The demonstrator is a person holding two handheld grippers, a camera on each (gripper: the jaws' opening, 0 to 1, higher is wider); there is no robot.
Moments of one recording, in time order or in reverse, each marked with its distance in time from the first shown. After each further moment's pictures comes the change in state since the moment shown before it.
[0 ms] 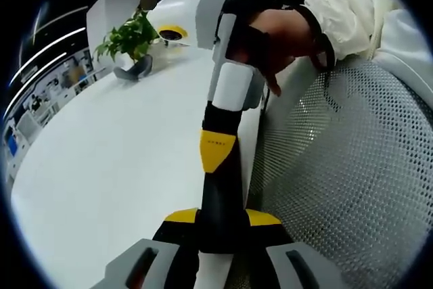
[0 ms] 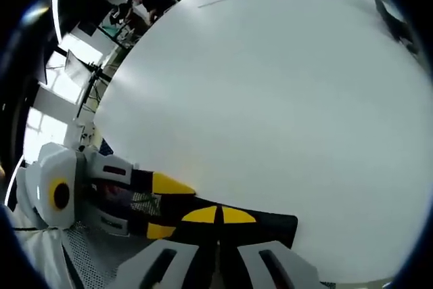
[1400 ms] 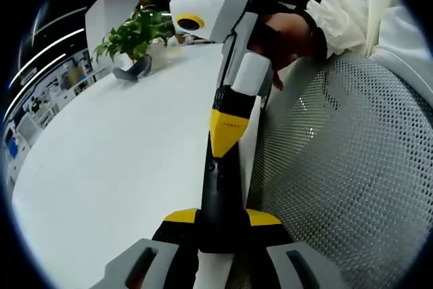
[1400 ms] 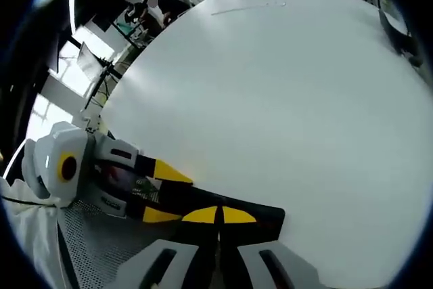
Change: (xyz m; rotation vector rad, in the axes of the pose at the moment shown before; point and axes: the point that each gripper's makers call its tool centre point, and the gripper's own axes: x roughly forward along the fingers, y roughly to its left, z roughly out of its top) left arm 0.000 0.000 -0.001 0.020 0.014 0.003; right arm -0.019 0.001 -0.006 -0.073 -0.064 0.036
